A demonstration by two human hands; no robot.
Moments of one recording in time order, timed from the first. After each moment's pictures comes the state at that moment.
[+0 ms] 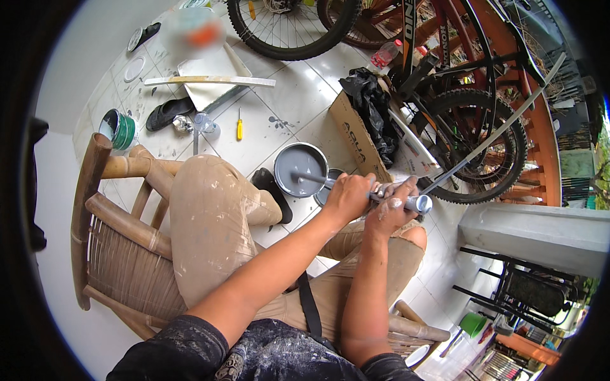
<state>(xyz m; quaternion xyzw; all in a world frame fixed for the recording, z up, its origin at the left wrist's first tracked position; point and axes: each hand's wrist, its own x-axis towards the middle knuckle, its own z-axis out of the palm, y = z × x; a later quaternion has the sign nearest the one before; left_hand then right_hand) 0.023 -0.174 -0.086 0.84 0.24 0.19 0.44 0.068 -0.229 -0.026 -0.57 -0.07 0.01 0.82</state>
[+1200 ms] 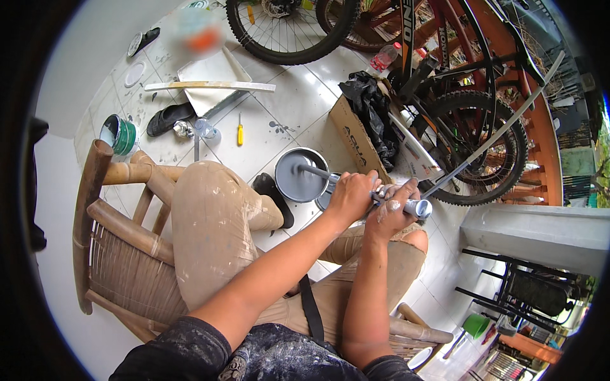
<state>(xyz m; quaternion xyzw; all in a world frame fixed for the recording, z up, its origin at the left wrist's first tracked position) 0.027 -0.170 -0.082 0.82 0.25 0.22 0.46 0.069 -0.223 -0.025 -0.61 -0.05 0.01 0.79</state>
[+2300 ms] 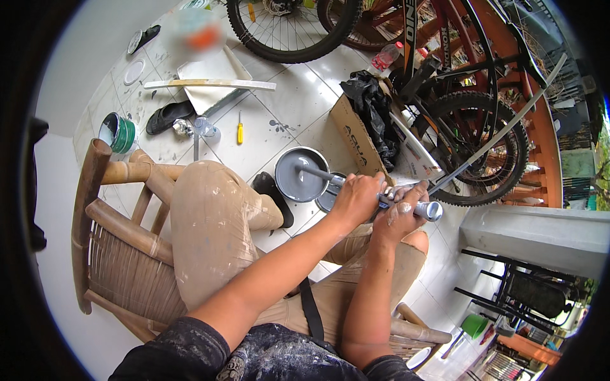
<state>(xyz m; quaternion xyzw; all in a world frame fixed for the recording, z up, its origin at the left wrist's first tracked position) 0.035 -0.175 -0.076 0.83 0.25 0.19 0.46 0.076 -0.230 -0.017 -0.61 -0.06 0.02 0.79</state>
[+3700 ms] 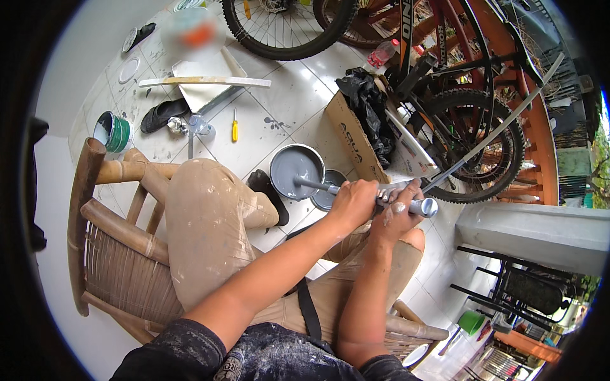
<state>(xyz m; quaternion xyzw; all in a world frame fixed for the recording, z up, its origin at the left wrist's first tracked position) 0.033 -0.183 -0.069 0.84 0.24 0.11 0.47 0.082 -0.240 -0.018 -0.63 -0.07 0.01 0.77</state>
